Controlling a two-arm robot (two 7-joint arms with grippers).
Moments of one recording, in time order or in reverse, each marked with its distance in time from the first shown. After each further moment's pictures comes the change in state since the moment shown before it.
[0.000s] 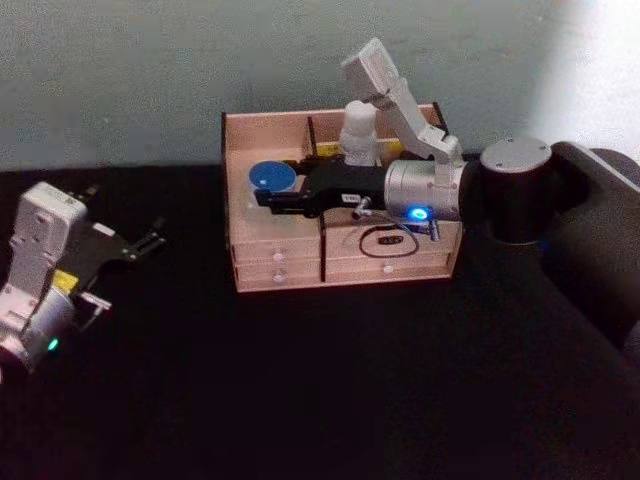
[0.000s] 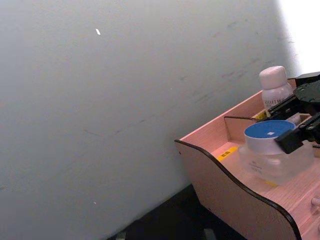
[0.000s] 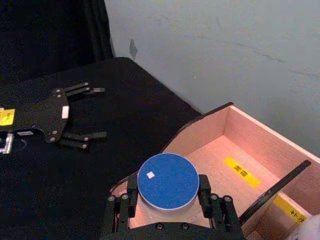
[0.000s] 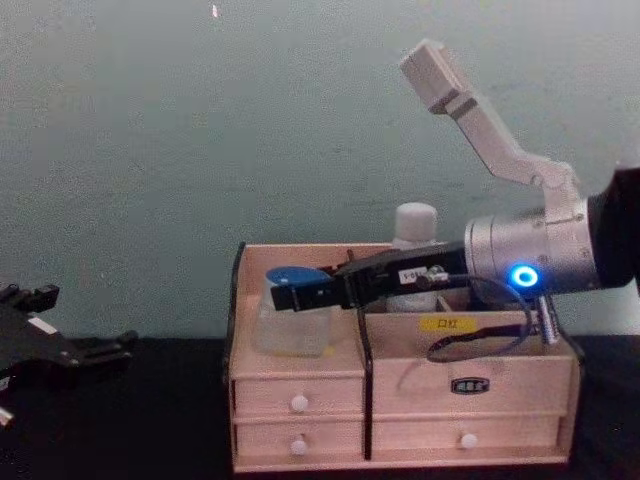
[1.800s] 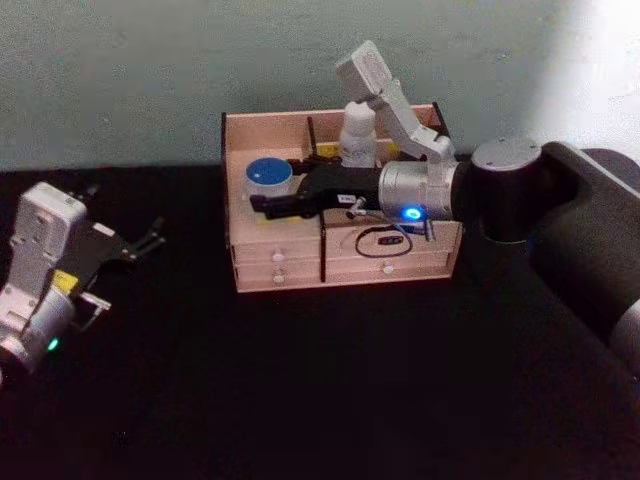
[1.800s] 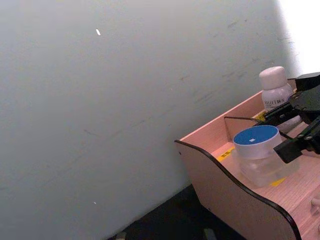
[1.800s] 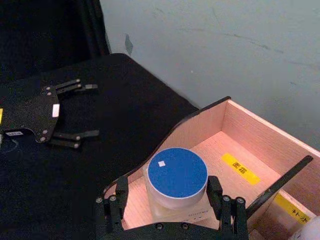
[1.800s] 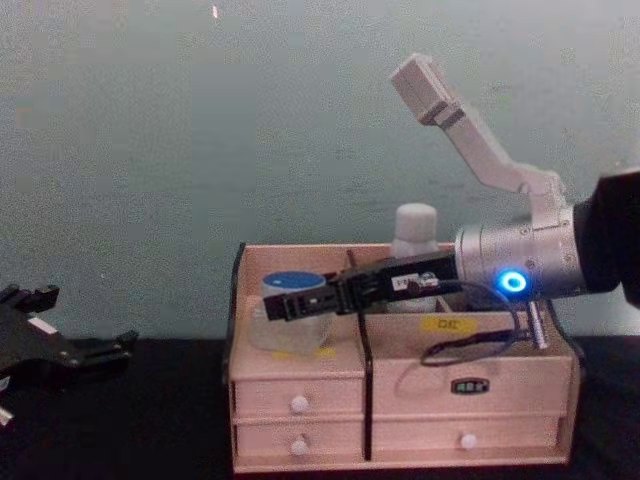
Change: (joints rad) left arm 0.000 0.000 0.000 0.000 0.000 0.000 0.000; right arm 0.022 -0.034 0.006 0.070 -0.016 0.000 0.003
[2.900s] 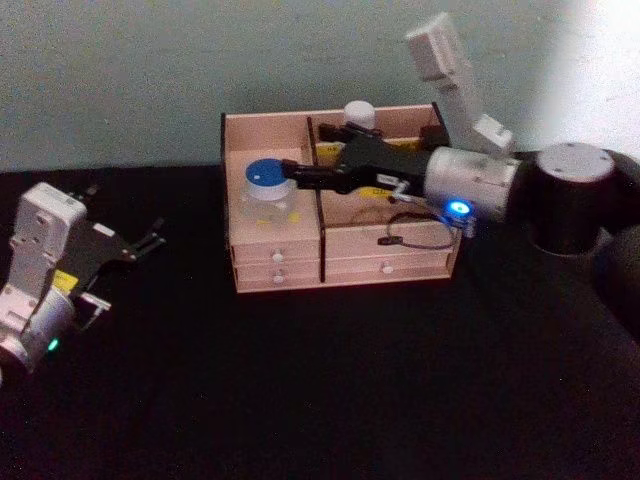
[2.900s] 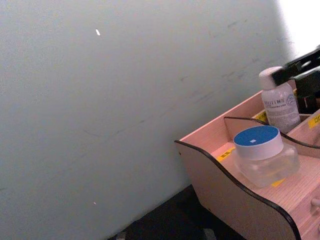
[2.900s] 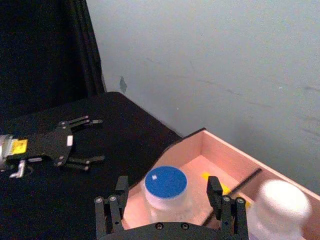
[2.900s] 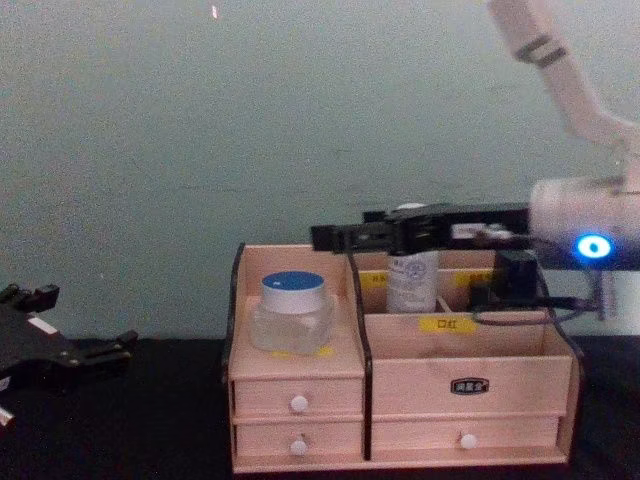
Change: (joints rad) left arm 0.000 0.000 0.000 0.000 0.000 0.000 0.000; right arm -0.127 0.107 0.092 -0.259 0.075 -0.008 -0.057
